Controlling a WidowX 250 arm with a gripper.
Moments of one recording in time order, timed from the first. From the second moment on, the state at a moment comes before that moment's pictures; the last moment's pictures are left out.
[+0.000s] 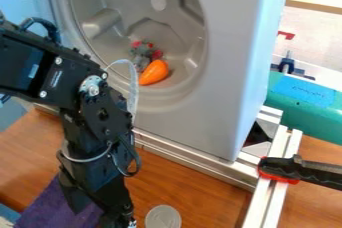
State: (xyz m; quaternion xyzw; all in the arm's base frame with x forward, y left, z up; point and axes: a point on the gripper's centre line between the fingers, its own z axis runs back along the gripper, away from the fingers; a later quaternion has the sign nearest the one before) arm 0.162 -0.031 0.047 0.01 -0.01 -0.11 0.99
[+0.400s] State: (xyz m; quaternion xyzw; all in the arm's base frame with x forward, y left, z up) arm 0.173 -0.041 0.032 -0.01 -0.07 -0.06 1.00
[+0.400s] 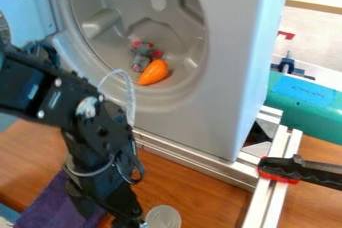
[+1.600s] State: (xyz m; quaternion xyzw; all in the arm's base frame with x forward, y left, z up) arm 0.190 -0.076 -0.022 -0.02 0.00 -0.06 1.00
